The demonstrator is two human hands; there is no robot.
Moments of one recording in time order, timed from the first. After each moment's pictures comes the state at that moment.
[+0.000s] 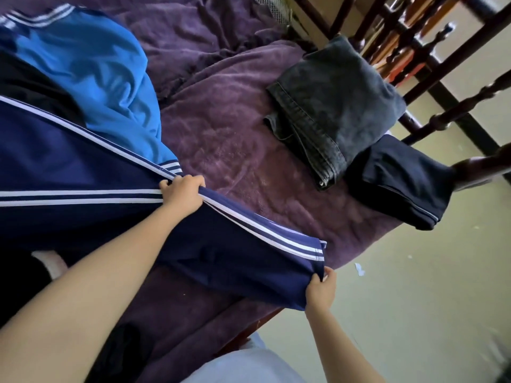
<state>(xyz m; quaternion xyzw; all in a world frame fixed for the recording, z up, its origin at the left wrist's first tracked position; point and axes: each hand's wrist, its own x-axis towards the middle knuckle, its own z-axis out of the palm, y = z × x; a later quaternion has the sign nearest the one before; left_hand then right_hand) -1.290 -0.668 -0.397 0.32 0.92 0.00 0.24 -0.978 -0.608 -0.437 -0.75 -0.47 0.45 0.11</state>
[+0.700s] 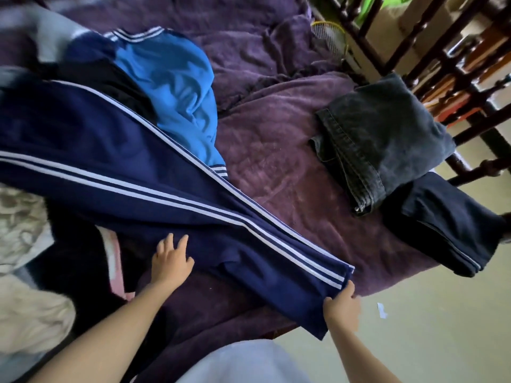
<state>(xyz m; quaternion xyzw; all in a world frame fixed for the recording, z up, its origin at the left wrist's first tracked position) -1.224 -0.830 -0.426 0.16 0.94 -0.01 0.29 -0.976 -0.604 -0.428 -0.69 -0.65 0.29 -0.13</state>
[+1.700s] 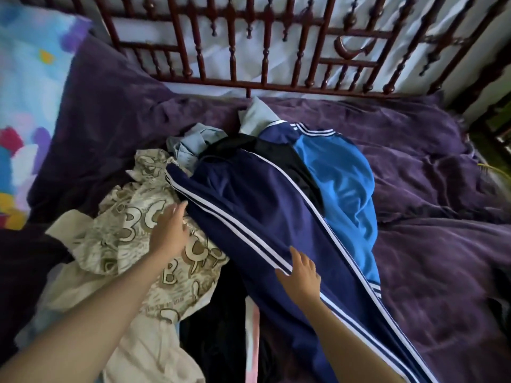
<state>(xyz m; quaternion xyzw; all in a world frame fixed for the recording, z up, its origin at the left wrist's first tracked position) -1.524 -1.105 -0.349 -0.01 0.98 0.20 0.07 -1.409 -0.850 -0.374 -0.20 -0.93 0.25 -0.18</state>
